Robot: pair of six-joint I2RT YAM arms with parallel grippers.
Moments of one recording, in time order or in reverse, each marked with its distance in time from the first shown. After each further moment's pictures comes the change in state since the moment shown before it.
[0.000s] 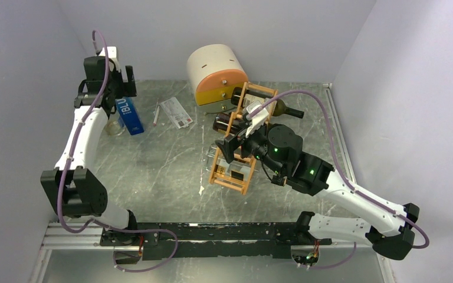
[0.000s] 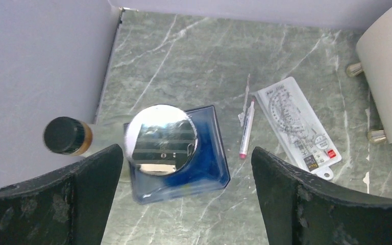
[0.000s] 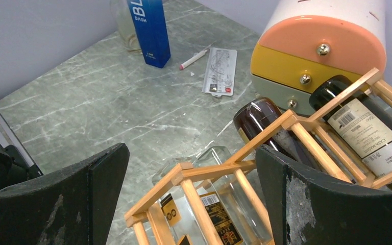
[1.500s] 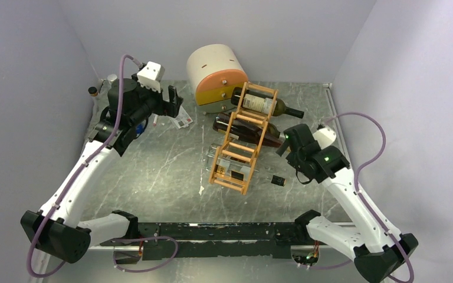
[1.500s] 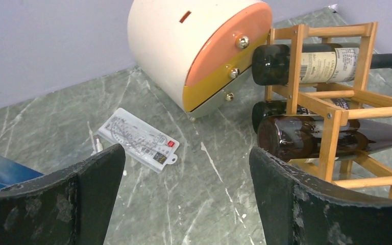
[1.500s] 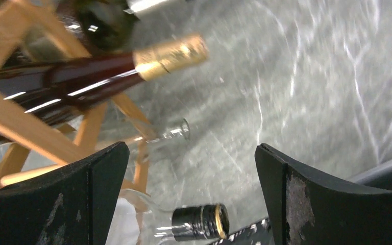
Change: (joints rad) left arm -0.416 -0.362 -0.240 0.157 0.200 -0.032; right arm -0.530 -0.044 -0.041 -0.828 0.267 0.916
